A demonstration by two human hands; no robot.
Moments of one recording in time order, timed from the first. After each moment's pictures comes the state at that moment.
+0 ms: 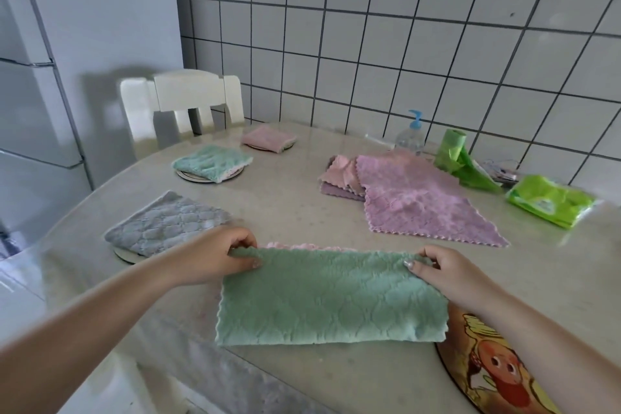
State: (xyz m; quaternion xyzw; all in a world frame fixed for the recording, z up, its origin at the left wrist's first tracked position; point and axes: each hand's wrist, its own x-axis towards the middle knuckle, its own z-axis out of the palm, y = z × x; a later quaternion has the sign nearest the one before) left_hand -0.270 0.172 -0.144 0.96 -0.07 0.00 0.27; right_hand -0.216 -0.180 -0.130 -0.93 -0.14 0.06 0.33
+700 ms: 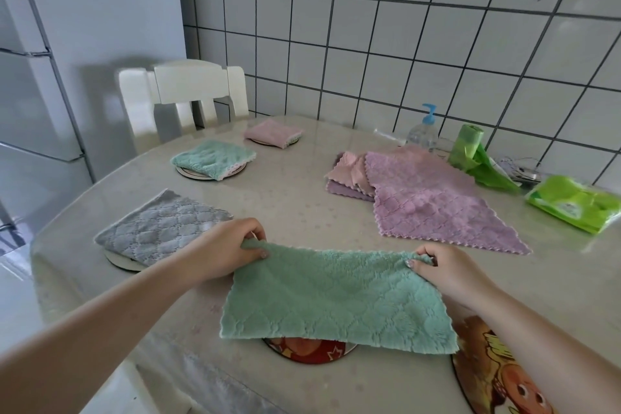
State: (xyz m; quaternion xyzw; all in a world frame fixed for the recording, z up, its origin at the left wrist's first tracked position) left_hand -0.229 0.172 -0.161 0.97 -0.01 0.03 0.23; right_hand -0.165 -0.171 -0.157 -0.96 -0.12 0.03 0.24
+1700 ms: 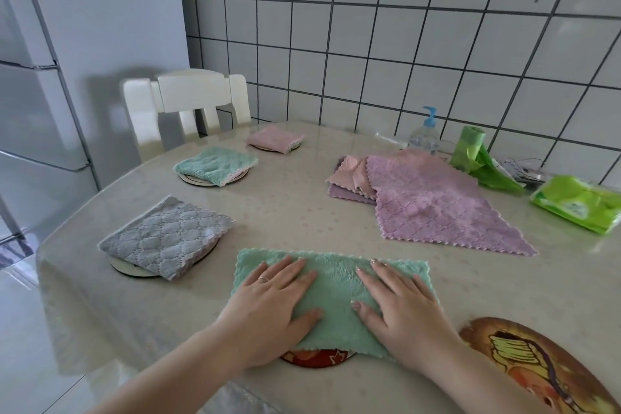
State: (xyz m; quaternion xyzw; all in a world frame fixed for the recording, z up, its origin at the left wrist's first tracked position) left_hand -0.281 0.095 -0.186 0.99 -0.09 0.03 0.09; right_hand -0.230 -0.119 -0.182 -0.97 -0.24 0.00 0.04
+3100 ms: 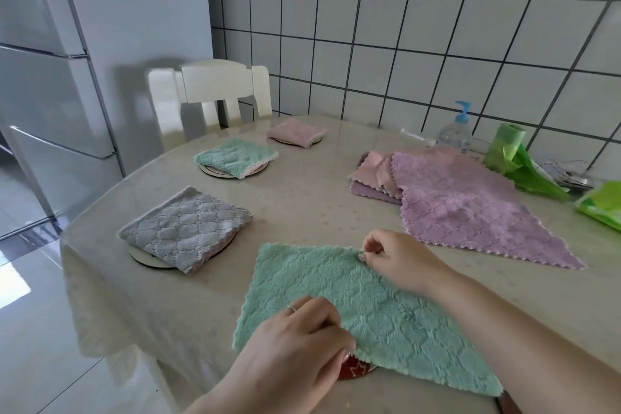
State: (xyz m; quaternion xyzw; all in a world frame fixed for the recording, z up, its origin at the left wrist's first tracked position) left_hand -0.318 0.079 -0.191 0.93 -0.22 0.24 0.20; right_hand -0.165 -0.078 -0.148 -0.93 -0.29 0.07 0.22
